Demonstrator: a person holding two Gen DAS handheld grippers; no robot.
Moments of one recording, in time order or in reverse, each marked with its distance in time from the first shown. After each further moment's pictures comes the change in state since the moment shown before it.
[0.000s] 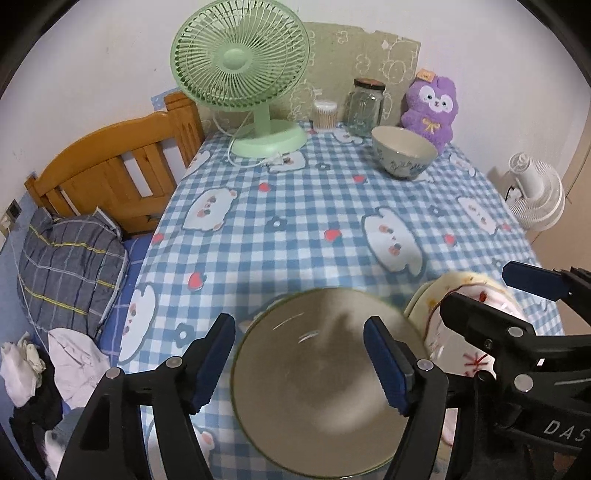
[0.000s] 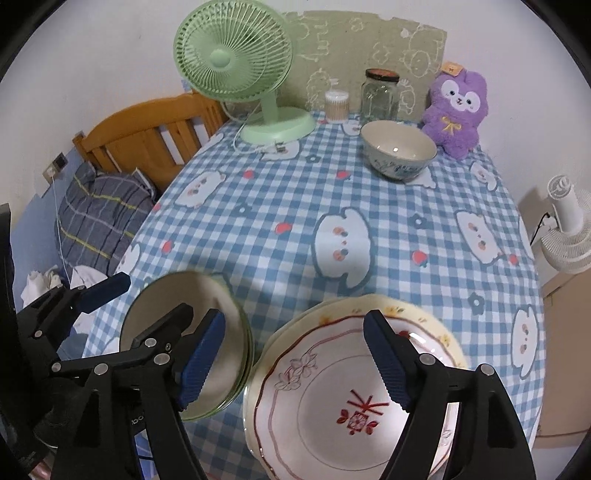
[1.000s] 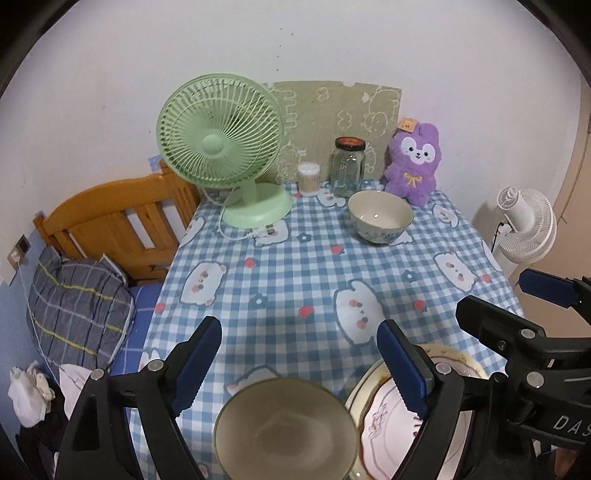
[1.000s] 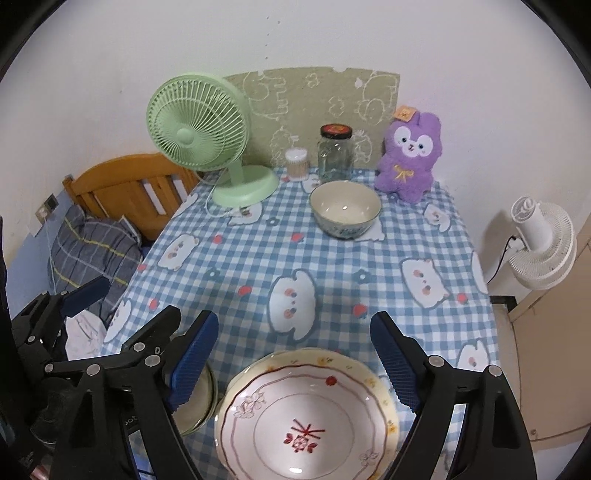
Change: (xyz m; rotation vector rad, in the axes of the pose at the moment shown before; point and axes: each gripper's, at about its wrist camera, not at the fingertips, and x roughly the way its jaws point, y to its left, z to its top) left arm -0.047 -0.044 0.062 0.032 -0.148 0.029; right arm -0.066 -0.051 0.039 0.055 -0.140 -0.057
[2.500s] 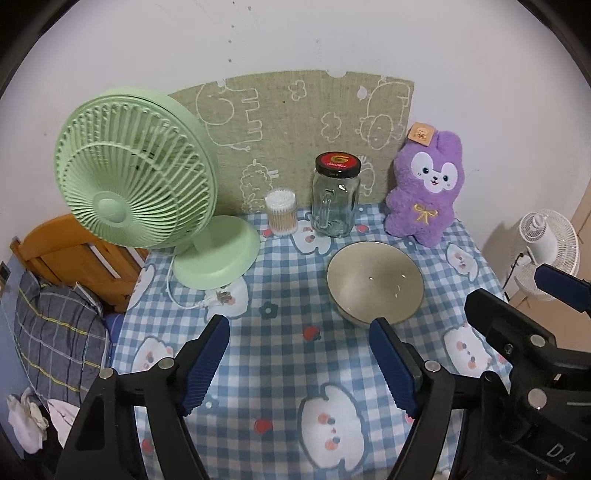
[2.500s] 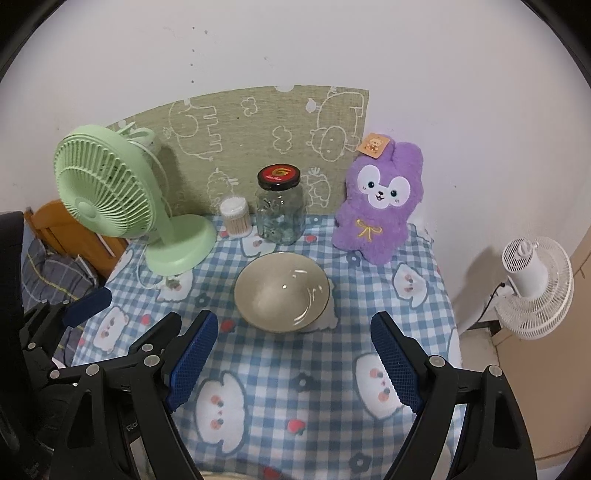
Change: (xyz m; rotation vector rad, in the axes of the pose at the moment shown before) left arm 0.132 -0.053 0.125 0.001 0.059 0.002; right arm 0.103 -0.077 0.125 0.012 -0.031 -0.086
